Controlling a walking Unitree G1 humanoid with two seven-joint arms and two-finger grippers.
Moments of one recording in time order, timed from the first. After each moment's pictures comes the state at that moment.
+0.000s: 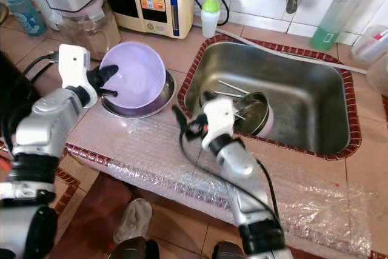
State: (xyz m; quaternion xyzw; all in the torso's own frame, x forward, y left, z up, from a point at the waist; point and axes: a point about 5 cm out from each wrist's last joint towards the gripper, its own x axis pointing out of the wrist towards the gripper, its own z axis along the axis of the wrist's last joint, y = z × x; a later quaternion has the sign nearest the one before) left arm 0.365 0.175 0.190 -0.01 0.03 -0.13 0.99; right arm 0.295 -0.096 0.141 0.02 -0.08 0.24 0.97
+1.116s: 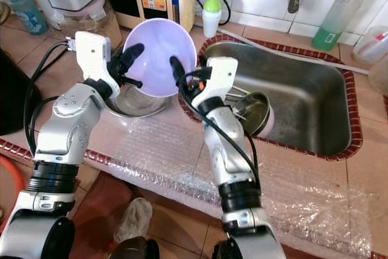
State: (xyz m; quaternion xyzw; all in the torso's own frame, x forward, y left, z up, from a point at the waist) left arm 0.349 0.123 0.216 -0.01 -0.09 -0.20 0.98; right arm 0.338 -0.070 0.188 0.15 -0.12 0.20 0.96
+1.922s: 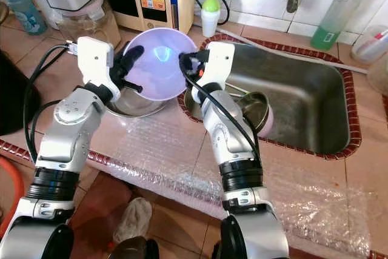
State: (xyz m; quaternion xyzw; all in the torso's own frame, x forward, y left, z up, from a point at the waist) left arm 0.343 0.122 0.214 0.03 -0.12 -0.19 0.97; right arm 0.358 -0.072 0.194 0.16 -0.01 0.17 0.97
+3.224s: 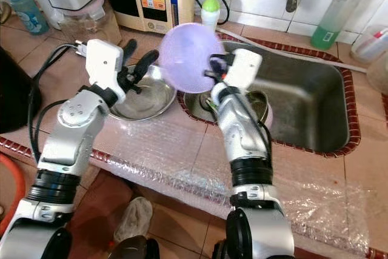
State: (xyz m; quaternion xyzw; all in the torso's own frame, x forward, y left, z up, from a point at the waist) left arm 0.337 0.117 0.210 0.08 -0.12 -0.22 0.96; right arm 0.370 -0.121 0.180 0.21 0.00 0.04 0.98
